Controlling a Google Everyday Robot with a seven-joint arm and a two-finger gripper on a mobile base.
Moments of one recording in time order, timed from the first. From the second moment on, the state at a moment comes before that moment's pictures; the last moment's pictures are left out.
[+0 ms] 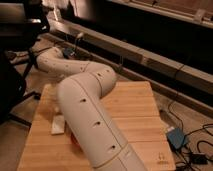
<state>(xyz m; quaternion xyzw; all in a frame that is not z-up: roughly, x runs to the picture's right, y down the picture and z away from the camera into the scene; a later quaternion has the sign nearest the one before) -0.284 -0.011 0.941 -0.24 0.14 0.60 0.75</state>
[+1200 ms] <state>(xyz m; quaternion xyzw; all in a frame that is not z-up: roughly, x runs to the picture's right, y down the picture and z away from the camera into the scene) -0.195 -0.020 0.795 -0.33 0.07 0.59 0.73</state>
